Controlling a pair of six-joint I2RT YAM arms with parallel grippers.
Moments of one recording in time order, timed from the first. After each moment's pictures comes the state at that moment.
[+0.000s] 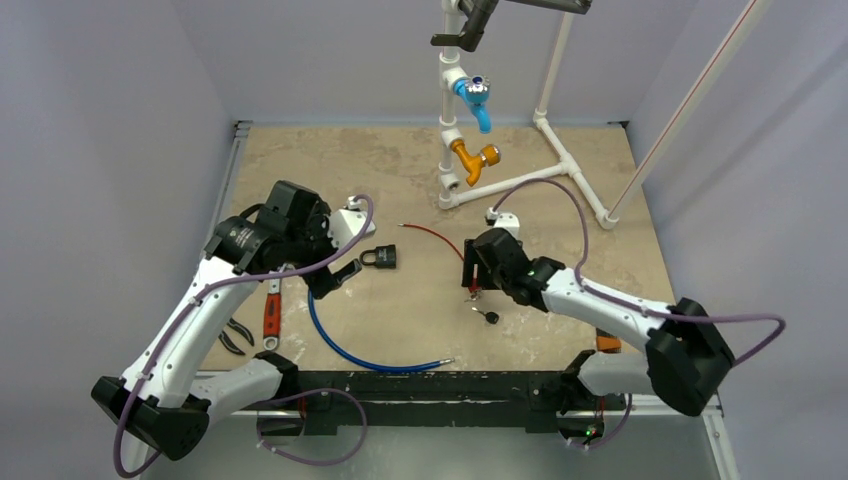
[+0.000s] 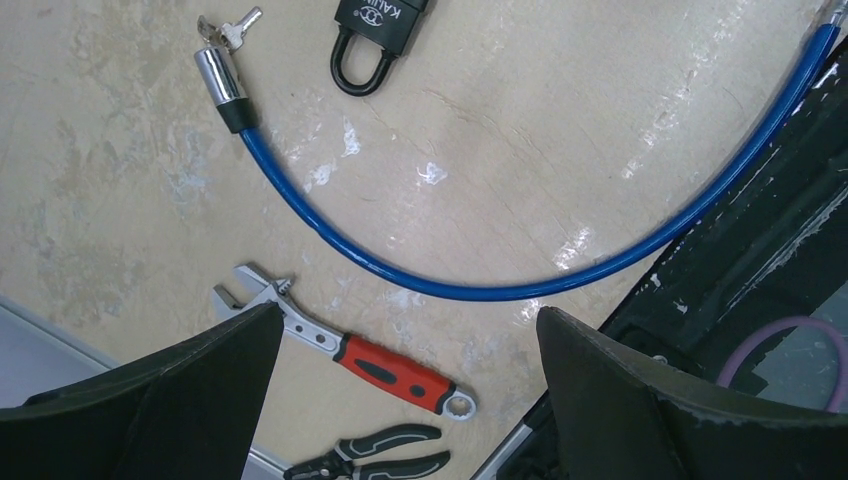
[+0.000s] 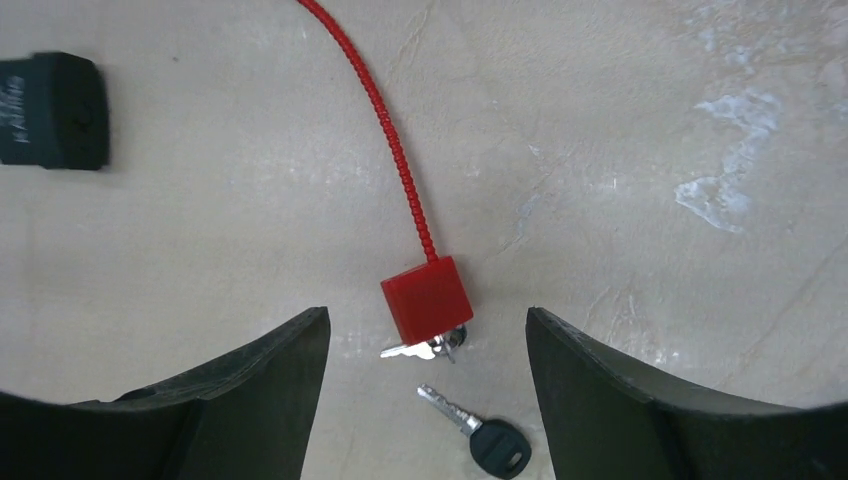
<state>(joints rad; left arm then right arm) -0.45 1.07 1.23 -1.17 0.16 0.55 0.76 1.32 0.72 -0.30 0.34 0.64</state>
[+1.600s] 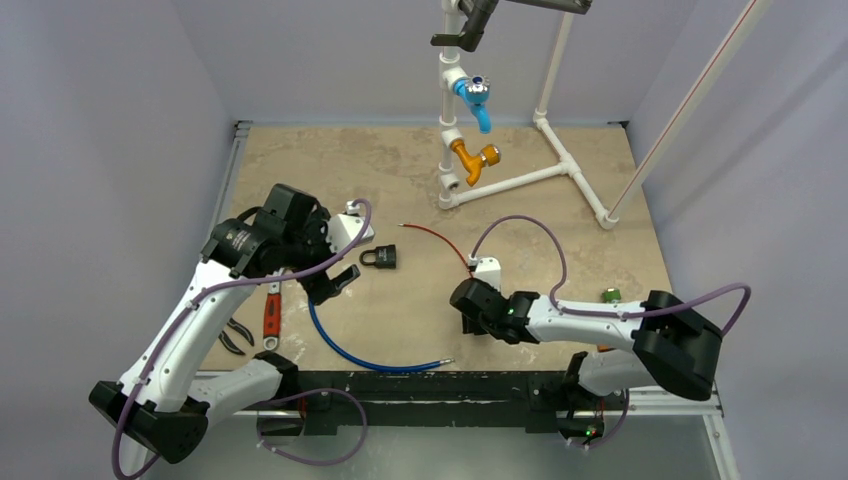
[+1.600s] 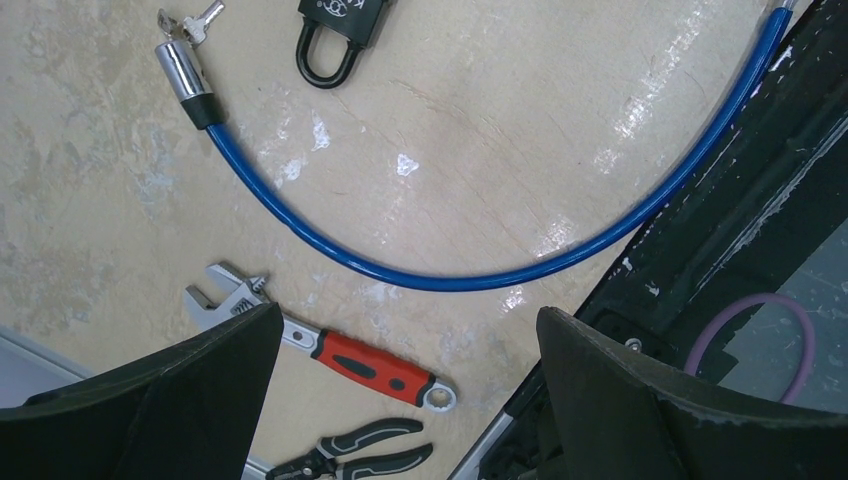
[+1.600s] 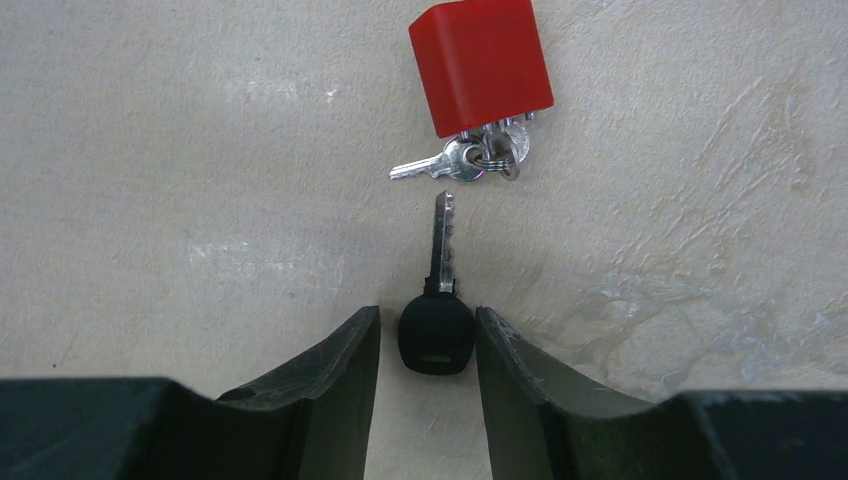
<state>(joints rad) -0.45 1.05 1.23 -1.21 0.21 0.55 1.07 1.31 0.57 -0.34 0.42 0.86</state>
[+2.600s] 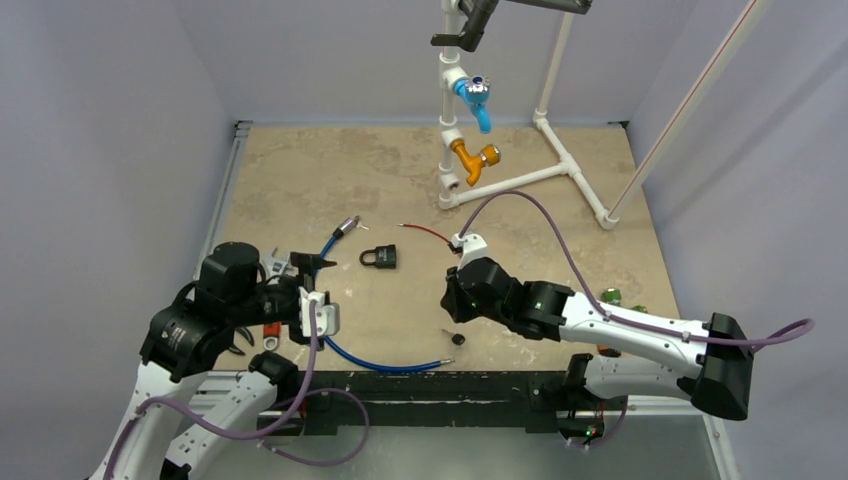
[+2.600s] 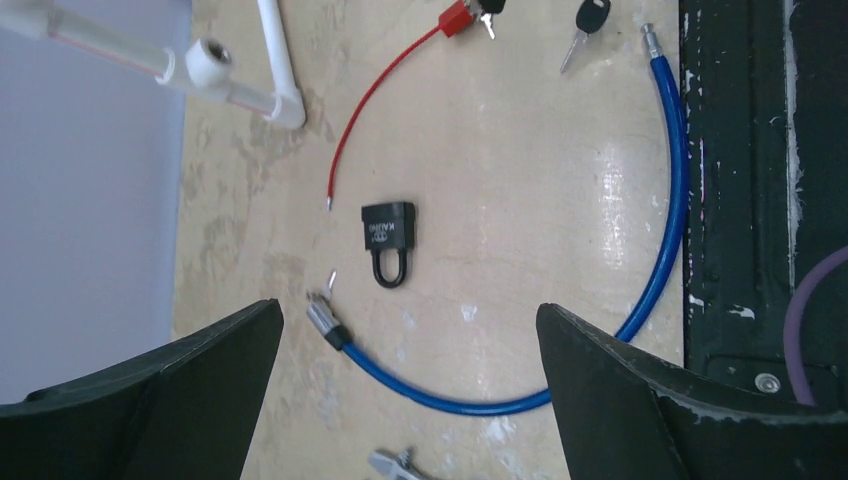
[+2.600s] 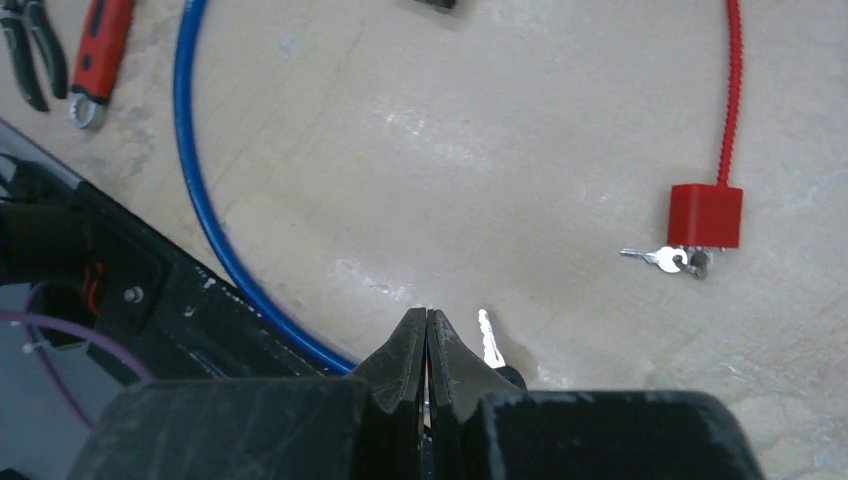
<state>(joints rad) -0.45 0.61 1.08 -1.14 0.54 1.03 1.11 1.10 0.77 -0.40 0.28 0.67</state>
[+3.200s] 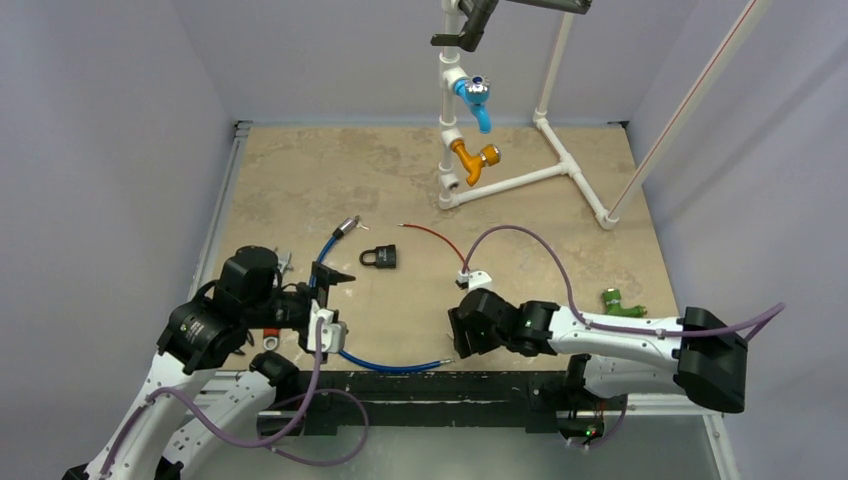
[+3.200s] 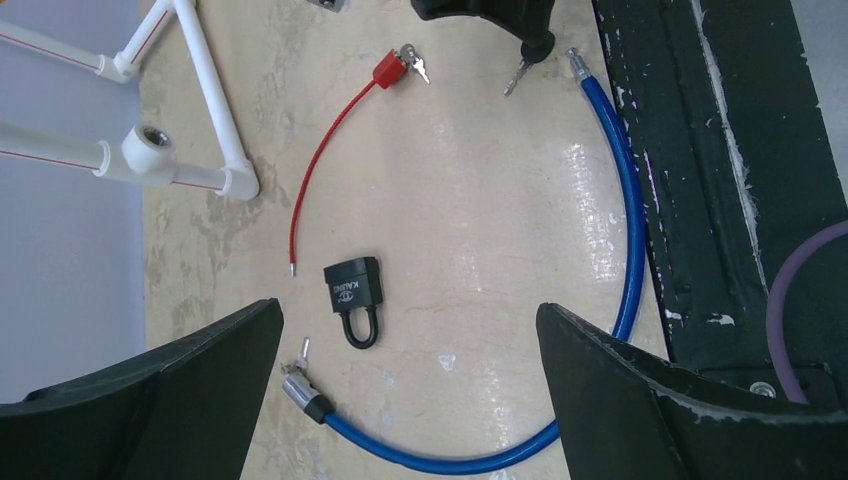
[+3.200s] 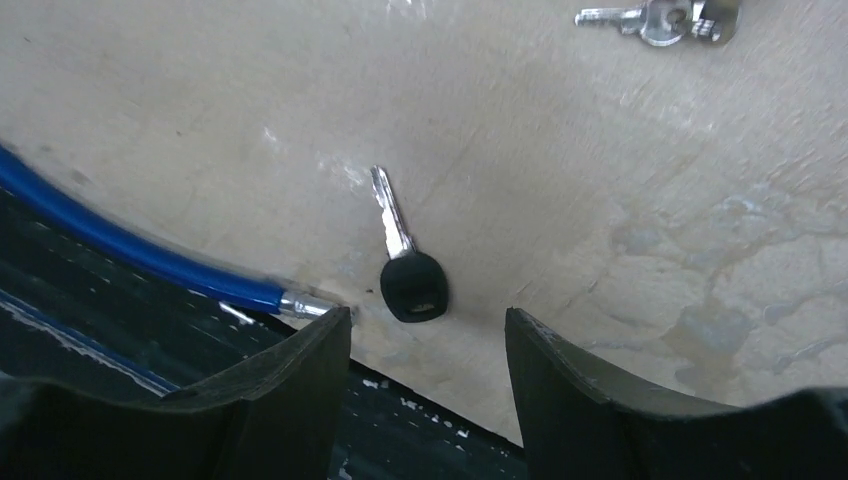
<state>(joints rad) -0.53 0.58 0.94 -1.05 0.67 1.12 1.15 1.13 0.58 -0.44 0.21 0.75</state>
